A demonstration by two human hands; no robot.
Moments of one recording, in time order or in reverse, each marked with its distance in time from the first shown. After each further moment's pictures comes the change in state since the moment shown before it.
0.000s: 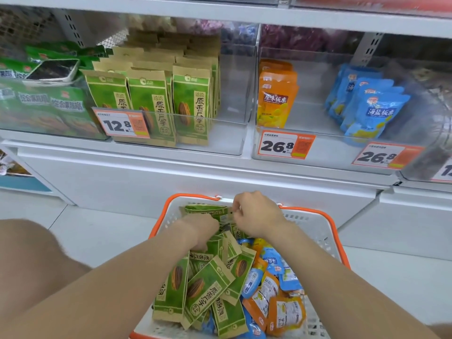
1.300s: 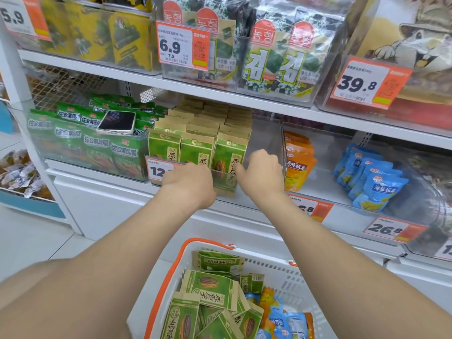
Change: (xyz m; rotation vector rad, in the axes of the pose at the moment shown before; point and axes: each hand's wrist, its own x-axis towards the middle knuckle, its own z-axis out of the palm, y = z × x) left_hand -0.159 -0.071 -0.166 -0.323 0.587 -0.522; right_hand 0.064 -0.129 -0.152 0.104 0.582 0.129
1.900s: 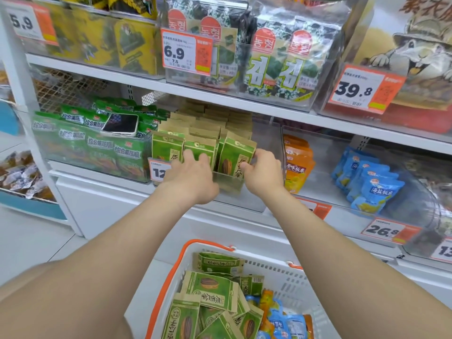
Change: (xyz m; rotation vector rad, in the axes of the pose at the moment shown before) left_hand 0.009 -0.011 0.001 -0.177 0.047 0.041; right_hand 0.019 0.018 0.011 0.238 -0.027 0.040
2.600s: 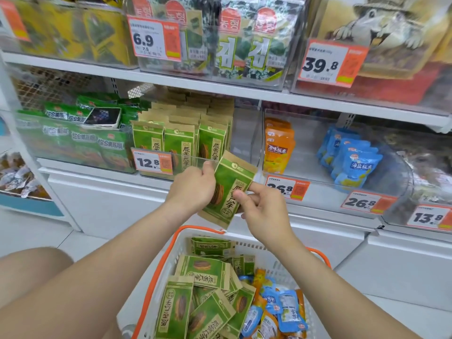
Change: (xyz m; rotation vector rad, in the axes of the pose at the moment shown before) left_hand -0.029 0.037 0.053 -0.613 0.123 -0.130; right_hand -0.121 0.070 -0.019 0.430 -0.098 -0.168
